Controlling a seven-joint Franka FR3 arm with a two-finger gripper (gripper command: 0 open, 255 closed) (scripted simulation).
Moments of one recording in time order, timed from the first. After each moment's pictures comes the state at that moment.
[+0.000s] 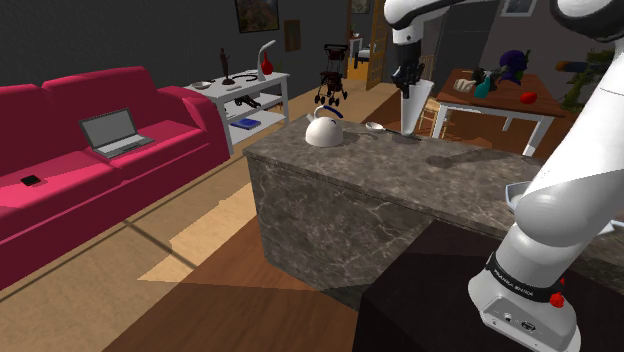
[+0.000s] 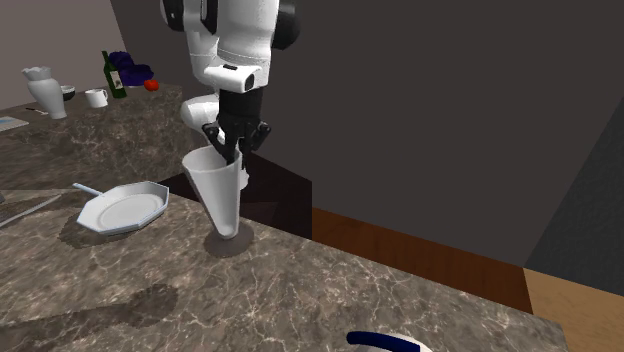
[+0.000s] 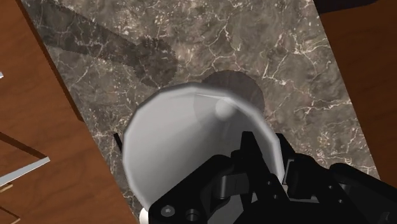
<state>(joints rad) -0.18 -0.01 -0.20 -1.78 -0.20 1.70 -0.14</state>
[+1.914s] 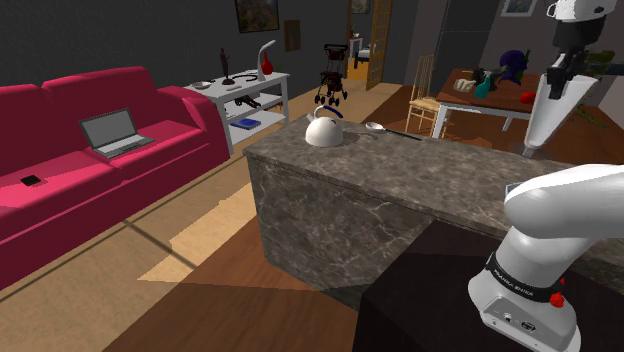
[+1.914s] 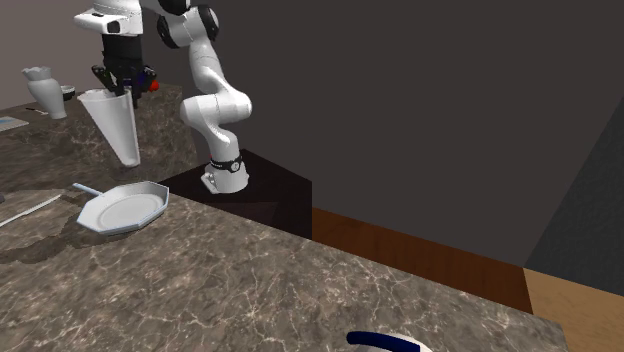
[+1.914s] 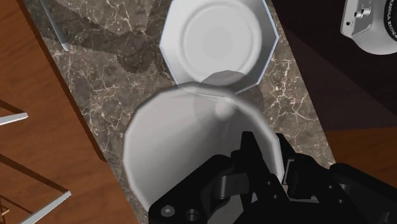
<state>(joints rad) -0.41 -0.89 -0.38 -2.31 -0.50 1.46 -0.50</state>
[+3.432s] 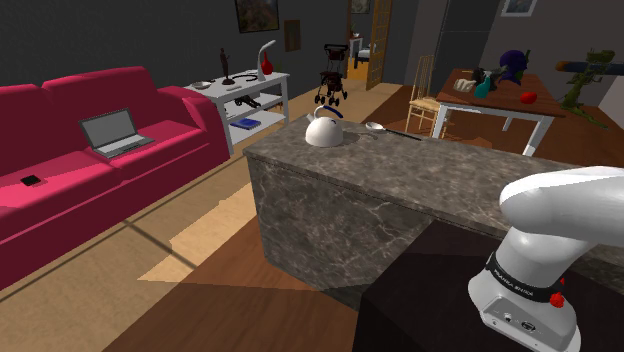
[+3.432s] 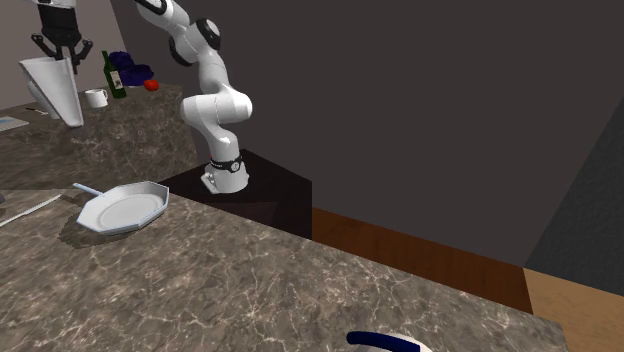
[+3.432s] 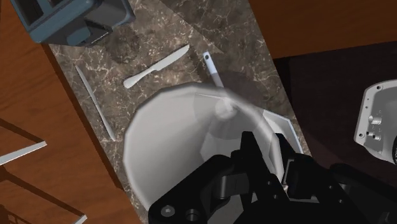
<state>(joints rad) -0.55 -1.11 -0.66 -2.05 -0.85 1.24 -1.06</state>
